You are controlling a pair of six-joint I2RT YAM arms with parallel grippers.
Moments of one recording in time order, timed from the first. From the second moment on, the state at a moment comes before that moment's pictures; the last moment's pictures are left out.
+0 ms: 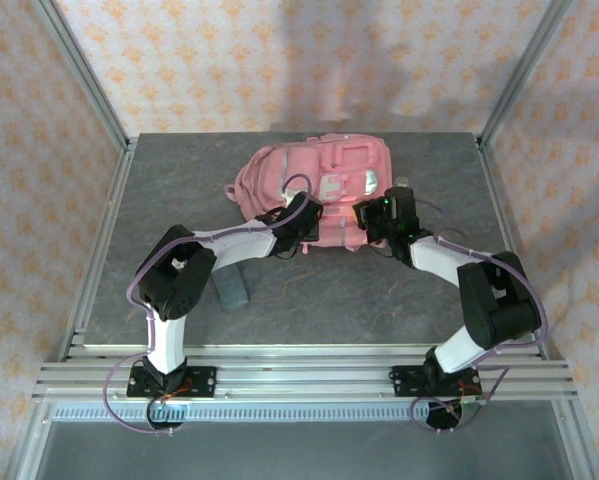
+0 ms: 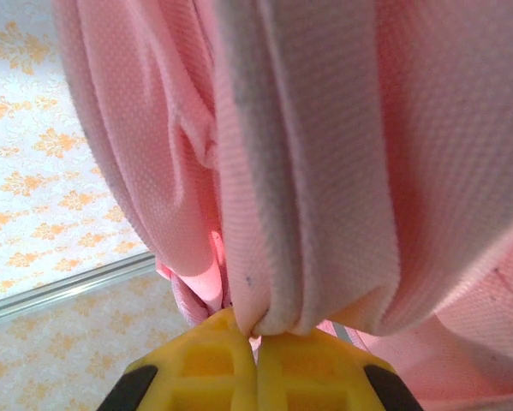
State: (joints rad) left arm -0.67 1.92 1.27 -0.21 -0.26 -0.67; right arm 0.30 1.56 0.77 0.27 -0.26 1.47
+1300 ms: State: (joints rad) left arm -0.66 2.00 1.36 -0.25 -0.21 -0.64; right arm 0.31 1.55 0.76 0.27 -0.26 1.47
